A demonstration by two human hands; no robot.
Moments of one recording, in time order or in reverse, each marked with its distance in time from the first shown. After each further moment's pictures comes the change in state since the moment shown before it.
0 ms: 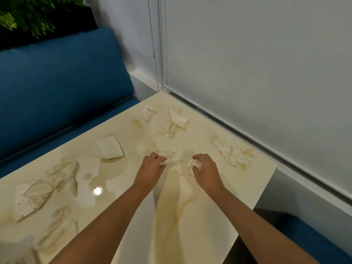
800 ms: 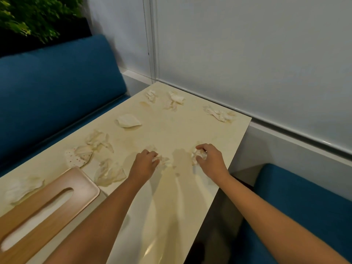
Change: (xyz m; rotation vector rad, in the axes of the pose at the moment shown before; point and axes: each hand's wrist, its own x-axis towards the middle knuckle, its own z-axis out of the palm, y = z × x) left_hand -0.187 -0.063 -0.051 0.001 -0.052 0.029; right_hand -0.208 -0.076 0.029 0.095 0.169 0.080
